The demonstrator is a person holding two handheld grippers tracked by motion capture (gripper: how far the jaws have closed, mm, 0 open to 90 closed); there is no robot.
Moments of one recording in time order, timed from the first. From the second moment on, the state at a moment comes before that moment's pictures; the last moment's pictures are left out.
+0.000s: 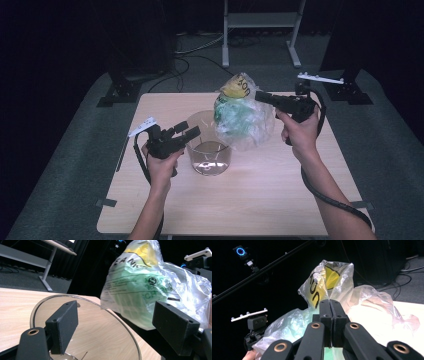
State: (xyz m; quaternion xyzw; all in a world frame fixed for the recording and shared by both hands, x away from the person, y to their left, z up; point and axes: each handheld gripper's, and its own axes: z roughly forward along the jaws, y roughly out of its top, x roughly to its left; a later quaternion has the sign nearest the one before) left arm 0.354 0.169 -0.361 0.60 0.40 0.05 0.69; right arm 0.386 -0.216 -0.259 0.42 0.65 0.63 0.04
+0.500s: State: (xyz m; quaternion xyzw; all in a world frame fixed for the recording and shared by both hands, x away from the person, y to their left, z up) left arm 0.356 0.166 -0.363 0.60 0.40 0.05 0.69; right arm 0.390 -0.255 -0.272 0.45 0.63 0.63 0.04
